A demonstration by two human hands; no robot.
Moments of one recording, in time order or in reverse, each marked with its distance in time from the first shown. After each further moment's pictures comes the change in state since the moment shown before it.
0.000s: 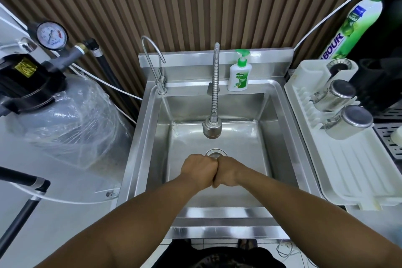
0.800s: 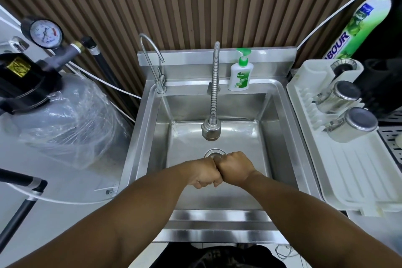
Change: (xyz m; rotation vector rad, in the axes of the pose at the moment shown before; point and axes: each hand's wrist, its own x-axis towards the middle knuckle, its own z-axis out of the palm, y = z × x) left_hand 0.028 -0.005 -0.003 -1.019 -0.560 -0.282; right_hand 0.011 0.030 -0.002 -0.668 0.428 -0.355
